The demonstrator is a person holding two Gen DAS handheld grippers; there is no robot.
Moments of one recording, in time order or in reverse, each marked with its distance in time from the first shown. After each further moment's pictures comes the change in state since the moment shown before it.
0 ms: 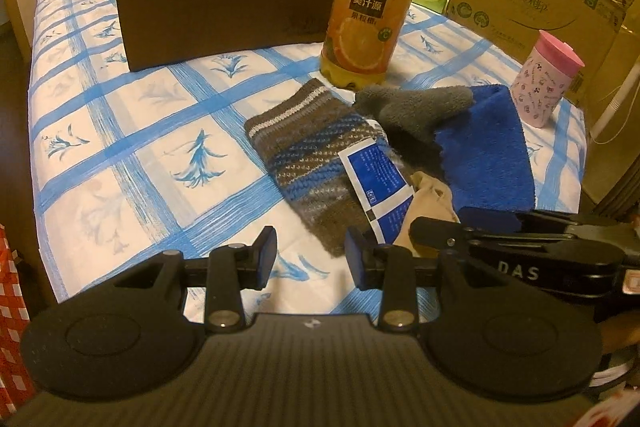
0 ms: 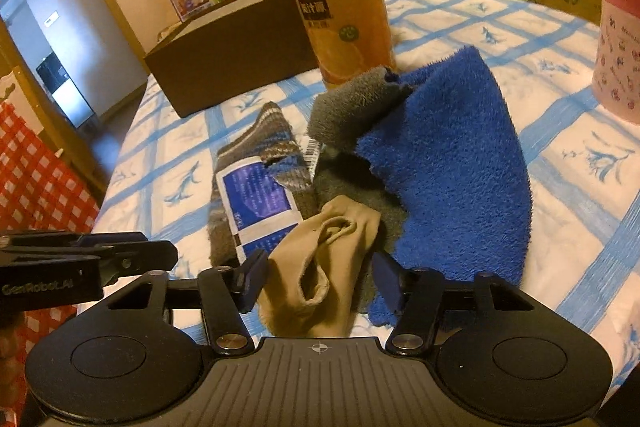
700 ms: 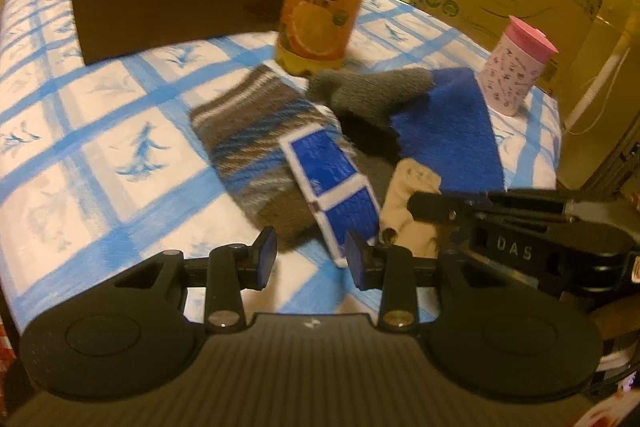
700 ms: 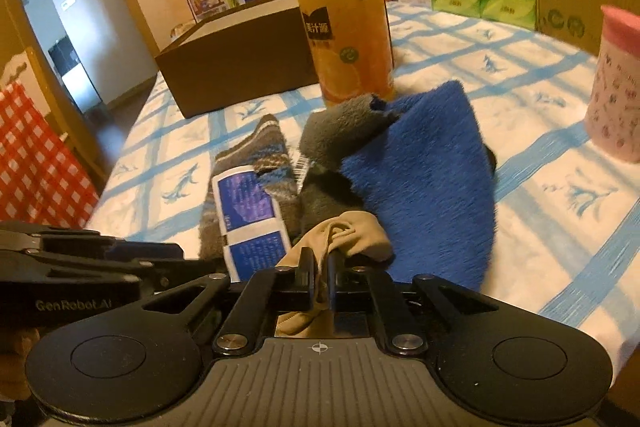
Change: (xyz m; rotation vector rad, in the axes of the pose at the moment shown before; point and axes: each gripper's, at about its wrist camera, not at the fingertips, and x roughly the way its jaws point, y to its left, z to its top) left arm 0.015 -0.021 -0.005 0.020 0.009 -0.077; right arm -0.020 -0.005 0.003 -0.108 -0.028 -0.009
